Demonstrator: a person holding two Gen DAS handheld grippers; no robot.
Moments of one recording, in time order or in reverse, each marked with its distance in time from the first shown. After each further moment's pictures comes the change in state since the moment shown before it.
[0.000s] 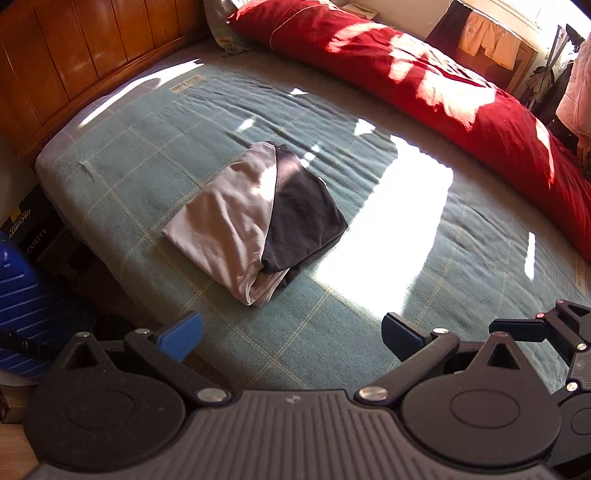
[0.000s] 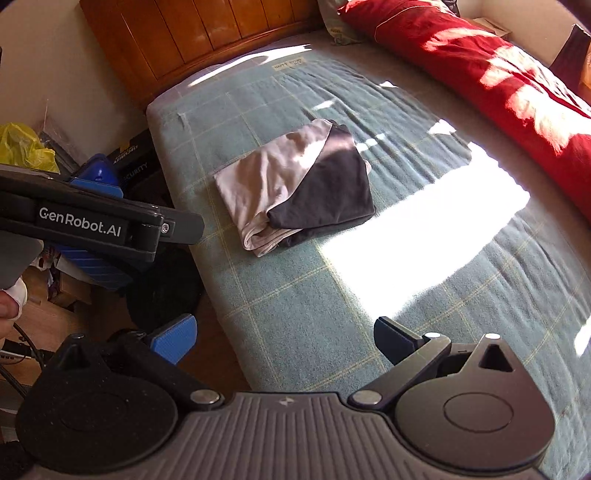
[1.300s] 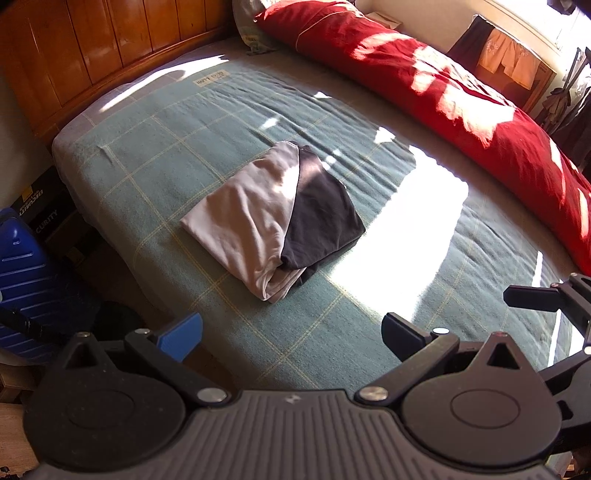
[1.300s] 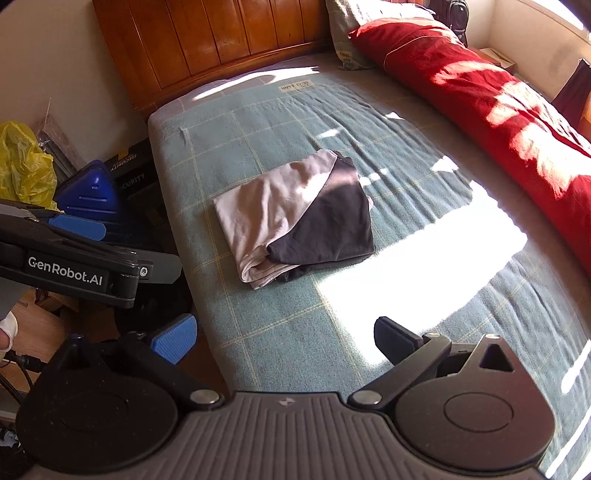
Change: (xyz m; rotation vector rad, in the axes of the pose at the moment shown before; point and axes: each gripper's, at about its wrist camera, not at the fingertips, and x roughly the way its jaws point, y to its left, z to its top) left arm -0.007 0.012 -0.010 -0.076 -0.014 0.017; right arm -0.003 0.009 0.022 -0.069 -0.077 -0.043
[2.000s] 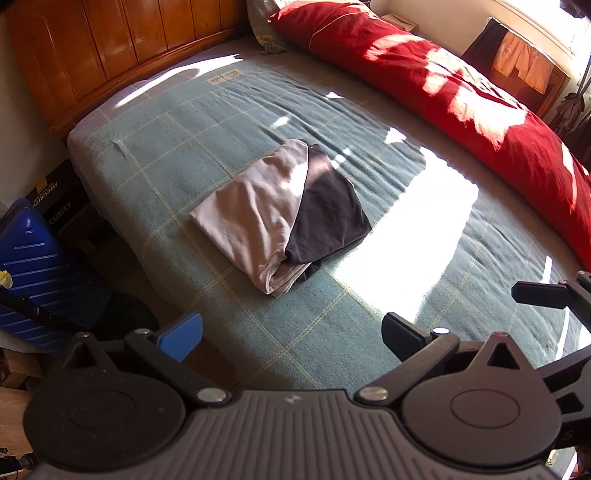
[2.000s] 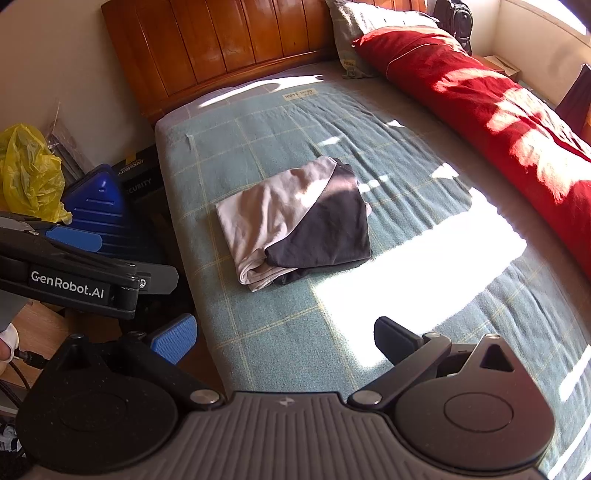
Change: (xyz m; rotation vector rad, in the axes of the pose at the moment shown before) left arm -0.005 -0.012 -0.008 -0.028 -0.003 0.053; right arm -0.008 -0.013 -0.005 -0.003 -0.021 0.023
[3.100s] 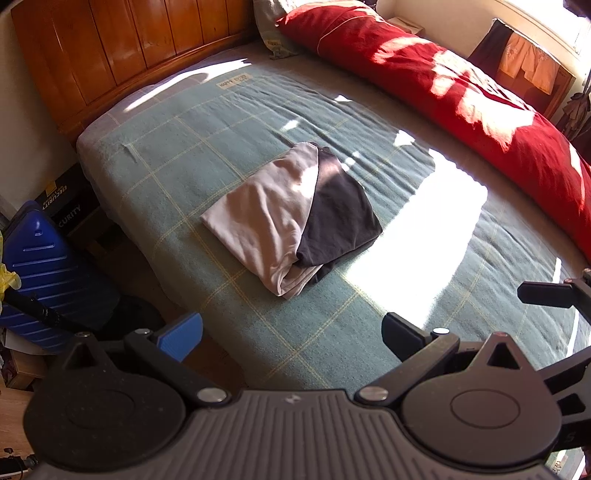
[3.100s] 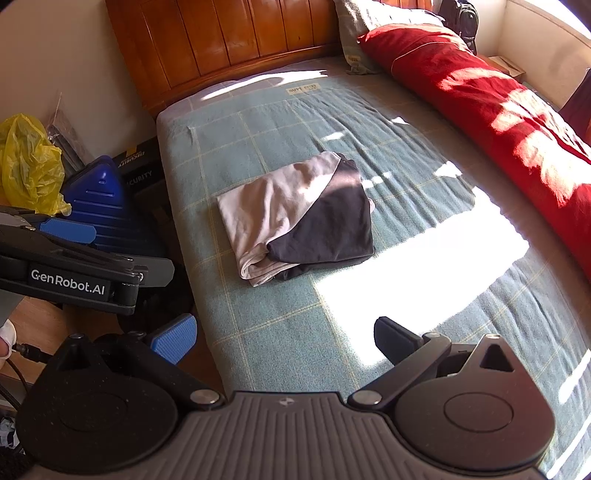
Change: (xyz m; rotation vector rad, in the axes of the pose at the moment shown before) left arm 0.000 0.005 -0.003 0.001 -0.022 0.029; right arm 0.005 0.007 0.001 -0.020 0.014 -0.007
